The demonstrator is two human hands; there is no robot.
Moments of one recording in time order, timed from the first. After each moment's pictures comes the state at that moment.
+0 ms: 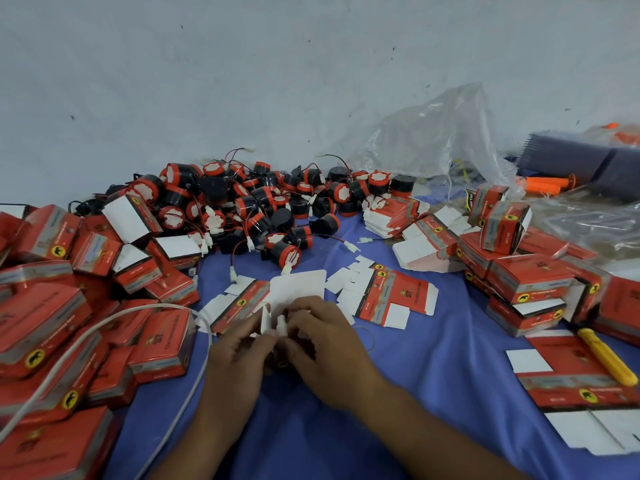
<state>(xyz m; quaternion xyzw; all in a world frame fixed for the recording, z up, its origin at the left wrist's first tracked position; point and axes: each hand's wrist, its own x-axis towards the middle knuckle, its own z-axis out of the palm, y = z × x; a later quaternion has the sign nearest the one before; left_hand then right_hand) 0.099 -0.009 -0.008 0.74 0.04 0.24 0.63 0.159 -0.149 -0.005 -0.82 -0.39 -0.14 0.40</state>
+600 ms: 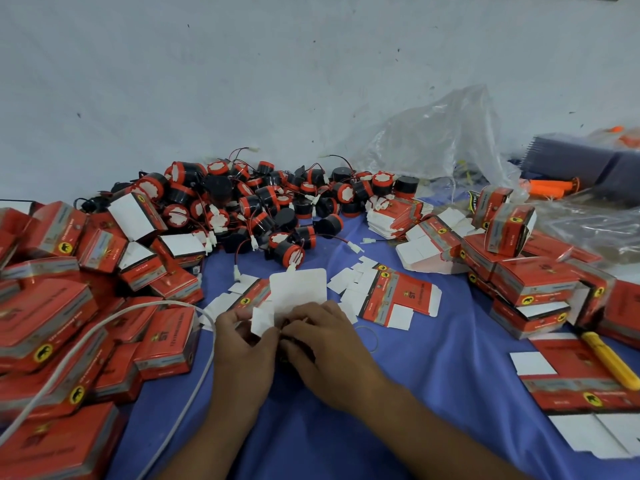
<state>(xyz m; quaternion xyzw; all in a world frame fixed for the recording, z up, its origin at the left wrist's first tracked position) 0.119 -0.009 -0.021 0.68 0.17 0.28 0.66 0.159 -0.149 -0.003 -0.85 -0.41 -0.14 0.30</state>
